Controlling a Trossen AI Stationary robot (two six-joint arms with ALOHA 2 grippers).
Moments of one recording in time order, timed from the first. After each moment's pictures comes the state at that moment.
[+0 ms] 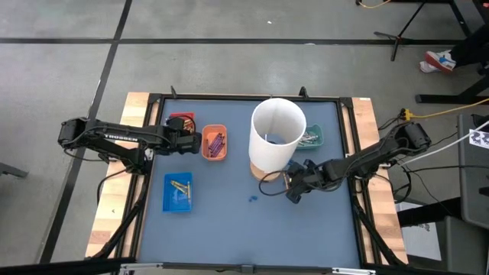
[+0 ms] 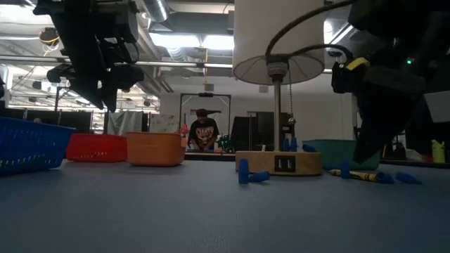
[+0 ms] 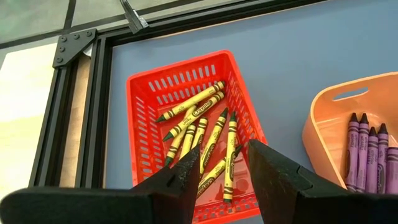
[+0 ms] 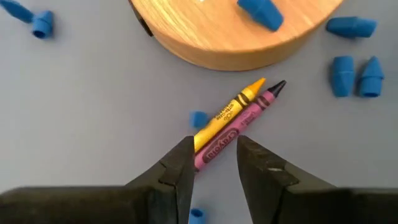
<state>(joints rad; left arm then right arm) 0.09 1.18 0.73 -0.97 -0.79 -1.25 0.35 1.42 0.66 -0.38 0.26 0.86</state>
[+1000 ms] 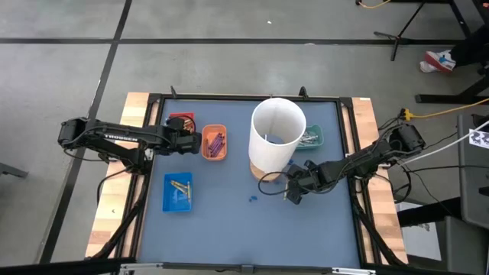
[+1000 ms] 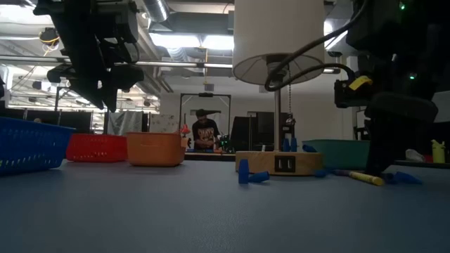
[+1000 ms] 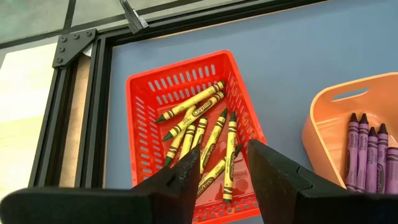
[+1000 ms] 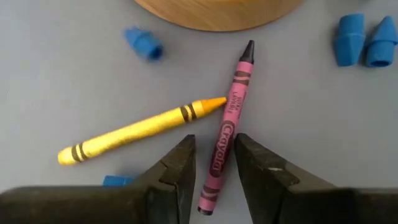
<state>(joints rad) 0.09 1.18 0.73 -0.97 -0.79 -1.25 0.35 1.51 0.66 -0.44 0.22 0.86</state>
